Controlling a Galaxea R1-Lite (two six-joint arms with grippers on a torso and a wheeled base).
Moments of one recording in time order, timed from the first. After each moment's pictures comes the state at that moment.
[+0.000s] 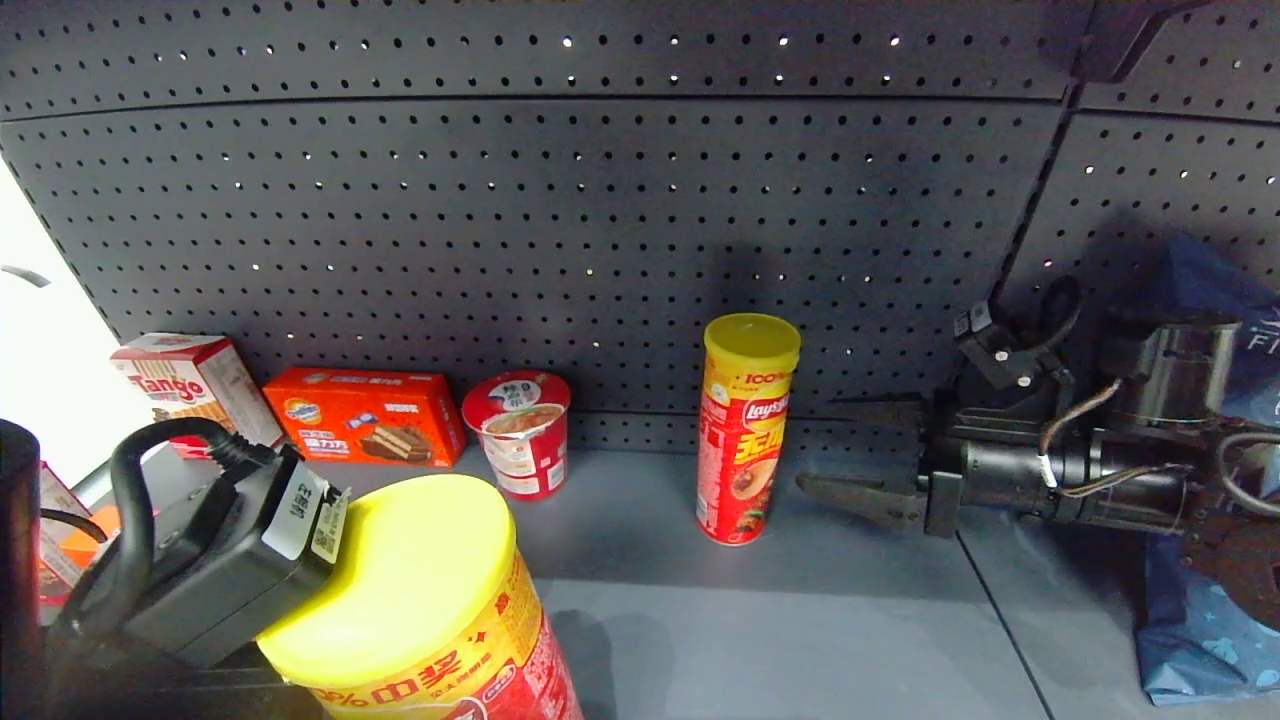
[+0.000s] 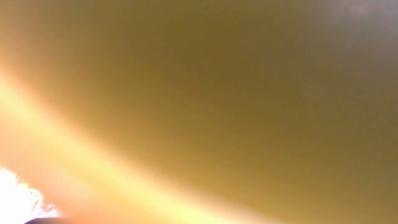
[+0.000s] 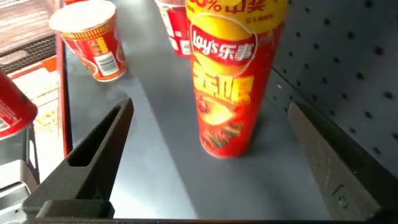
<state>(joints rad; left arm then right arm) -0.69 1.18 -0.62 -0.08 -0.46 0.07 0.38 1.66 -0.75 -0.73 0.72 -0.16</state>
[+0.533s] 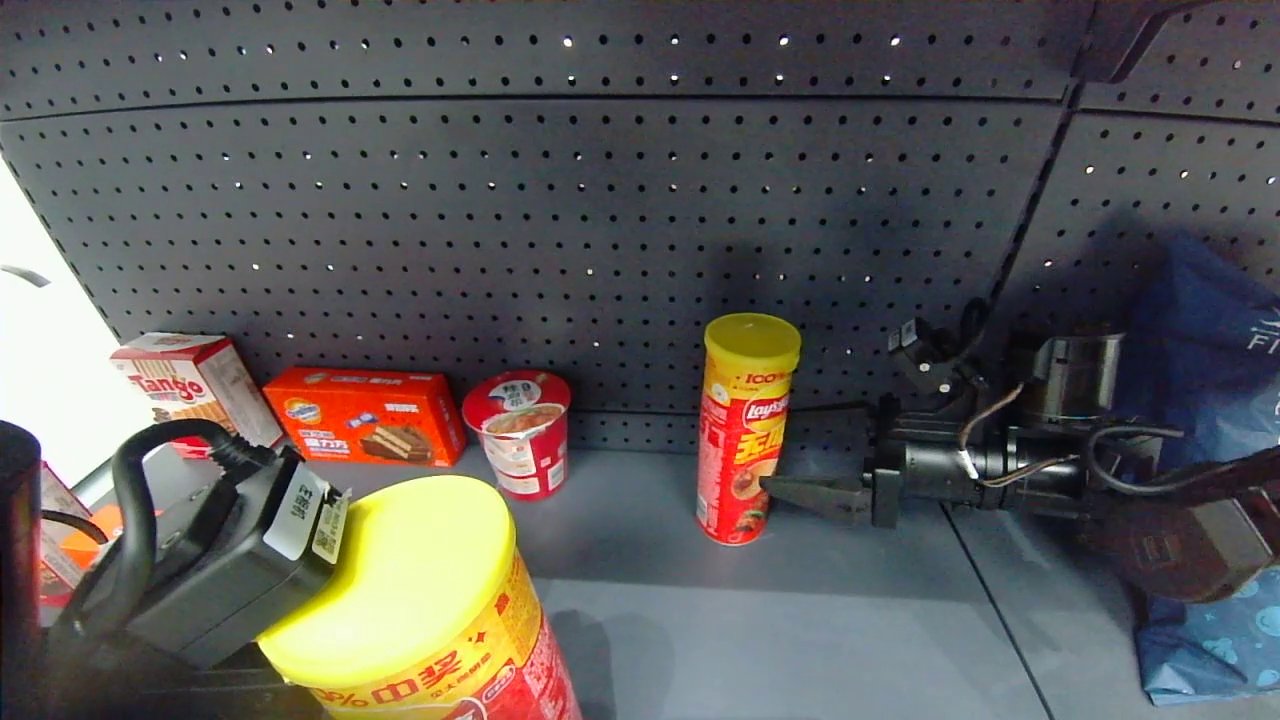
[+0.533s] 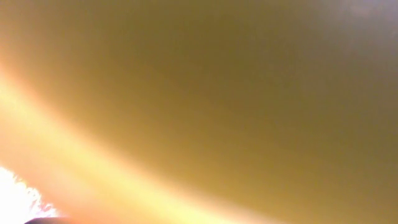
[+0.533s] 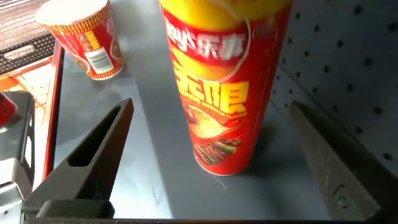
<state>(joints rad) -0.69 1.18 -0.62 -0.08 -0.46 0.07 0.38 1.82 -0.84 -0.77 0.77 -0.16</state>
